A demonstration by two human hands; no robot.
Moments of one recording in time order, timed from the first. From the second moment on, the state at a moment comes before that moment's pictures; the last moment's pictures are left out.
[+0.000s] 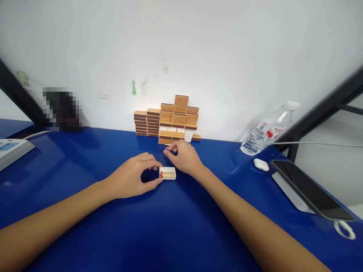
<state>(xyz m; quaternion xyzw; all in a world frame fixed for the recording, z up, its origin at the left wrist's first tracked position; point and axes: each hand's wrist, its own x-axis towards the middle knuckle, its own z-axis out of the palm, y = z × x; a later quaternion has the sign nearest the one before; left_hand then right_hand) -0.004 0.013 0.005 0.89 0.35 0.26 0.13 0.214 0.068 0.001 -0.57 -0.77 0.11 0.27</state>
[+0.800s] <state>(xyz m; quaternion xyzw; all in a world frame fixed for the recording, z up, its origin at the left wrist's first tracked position) -0.004 0.010 0.007 0.90 0.33 0.25 0.14 0.223 0.038 0.021 -0.66 -0.73 0.13 0.13</state>
